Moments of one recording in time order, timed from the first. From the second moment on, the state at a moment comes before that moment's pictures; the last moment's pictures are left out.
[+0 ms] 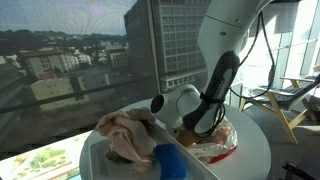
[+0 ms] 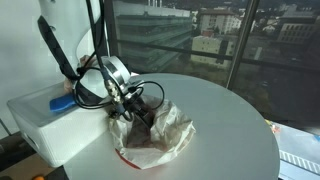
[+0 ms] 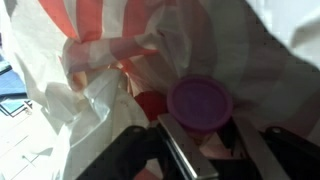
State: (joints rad) arm 0.20 0.61 0.04 -2.04 -1.04 2.24 1.60
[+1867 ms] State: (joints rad) arm 0.25 -0.18 0.17 -2.52 -1.06 2.92 1.01
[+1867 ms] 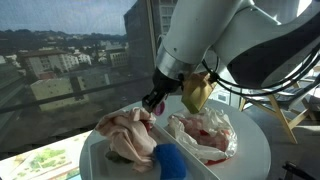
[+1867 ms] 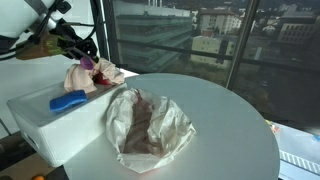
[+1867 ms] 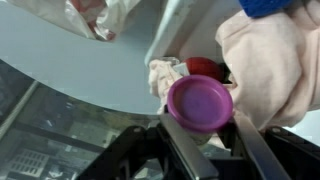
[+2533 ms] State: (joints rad) arm 0.23 0.16 0.19 -2.52 -0.99 3.26 0.69
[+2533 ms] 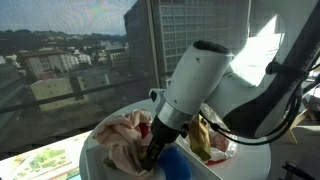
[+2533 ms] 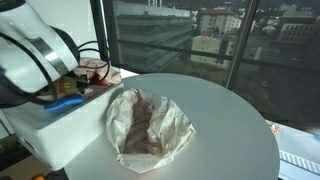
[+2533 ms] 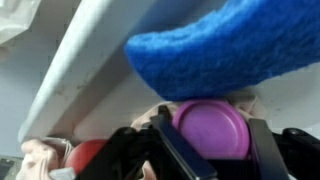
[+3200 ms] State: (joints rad) arm 0.22 0.07 0.27 -2.51 -0.58 2.96 0.25
